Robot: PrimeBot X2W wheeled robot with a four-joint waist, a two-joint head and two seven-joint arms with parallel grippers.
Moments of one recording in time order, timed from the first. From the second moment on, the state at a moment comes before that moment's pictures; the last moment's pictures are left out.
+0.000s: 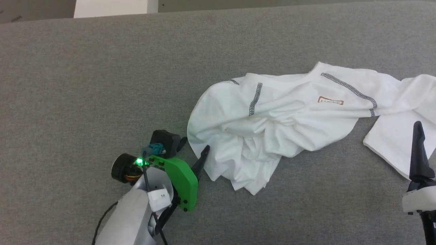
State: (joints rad) left arm -0.30 0.16 -0.36 0.19 -0.29 -0.12 0.26; right arm 0.01 -0.05 -0.31 -0.24 0.14 0.13 0.05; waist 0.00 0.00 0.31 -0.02
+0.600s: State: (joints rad) left arm -0.24 0.26 -0.19 0.01 -0.39 -0.01 0.18; right arm 0.02 -0.05 -0.32 -0.21 0.15 0.13 0.05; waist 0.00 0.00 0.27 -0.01
